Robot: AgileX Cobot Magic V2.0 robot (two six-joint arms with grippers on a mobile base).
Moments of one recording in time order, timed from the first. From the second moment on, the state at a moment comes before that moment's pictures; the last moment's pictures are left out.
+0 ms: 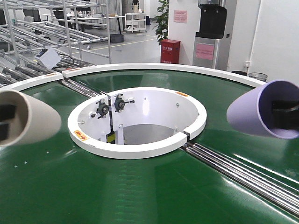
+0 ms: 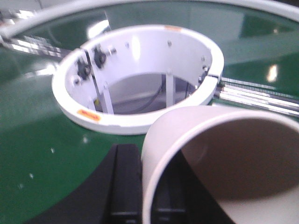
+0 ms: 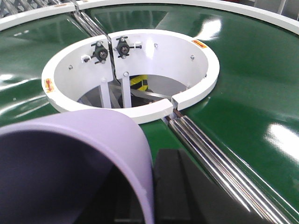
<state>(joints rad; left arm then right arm) -0.15 0.99 -1.18 -0.25 0.57 0.25 0.19 1.04 -1.24 0.11 0.63 -0.07</state>
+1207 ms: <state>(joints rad) -0.15 0.84 -1.18 -0.25 0.61 0.28 0.19 1.02 -1.24 0.09 0.67 -0.06</state>
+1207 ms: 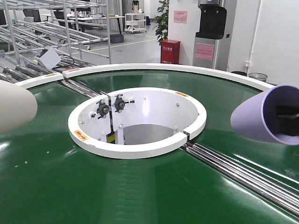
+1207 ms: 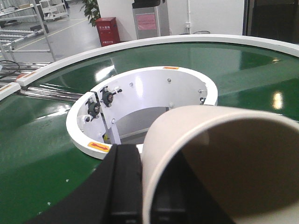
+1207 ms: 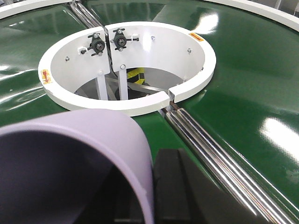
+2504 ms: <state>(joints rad) -0.15 0.84 -1.18 -0.25 0.61 0.28 0.19 1.02 -1.24 0.09 0.67 -0.06</state>
